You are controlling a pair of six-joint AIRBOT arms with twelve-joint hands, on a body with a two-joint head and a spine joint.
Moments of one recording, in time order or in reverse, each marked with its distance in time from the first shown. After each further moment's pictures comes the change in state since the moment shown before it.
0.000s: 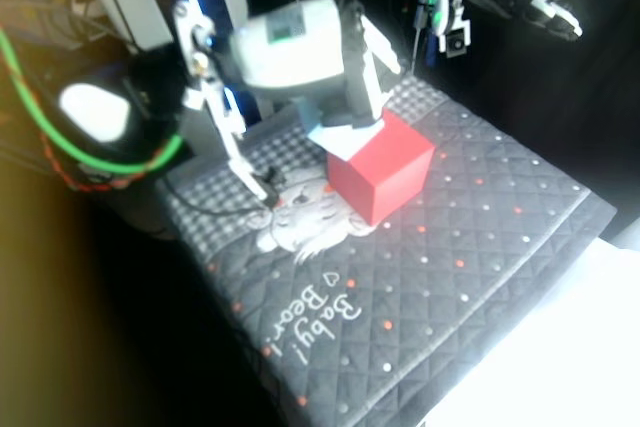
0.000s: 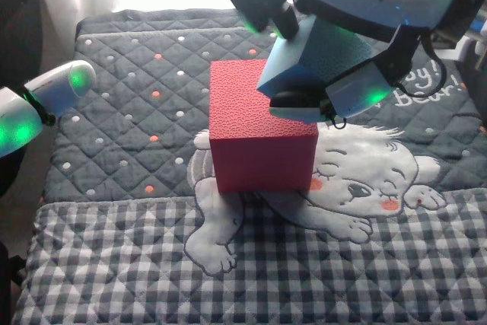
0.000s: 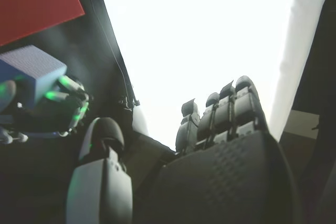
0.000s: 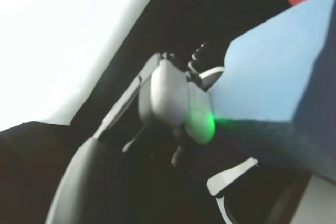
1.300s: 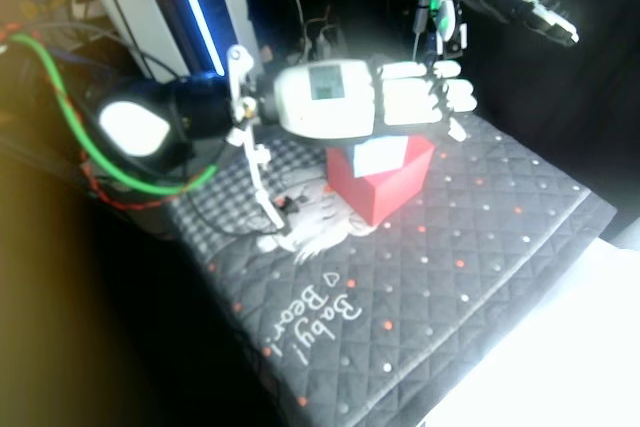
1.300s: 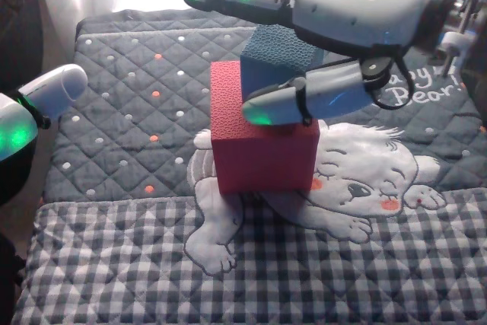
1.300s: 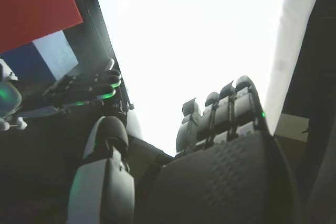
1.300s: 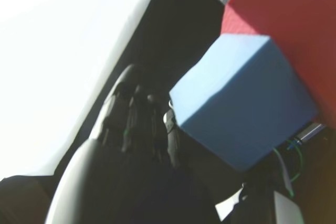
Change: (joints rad) left arm 0.024 -0.016 0.006 -0.037 -0.018 -0.014; right arm -0.009 -0.045 0.050 -0.007 -0.161 0.004
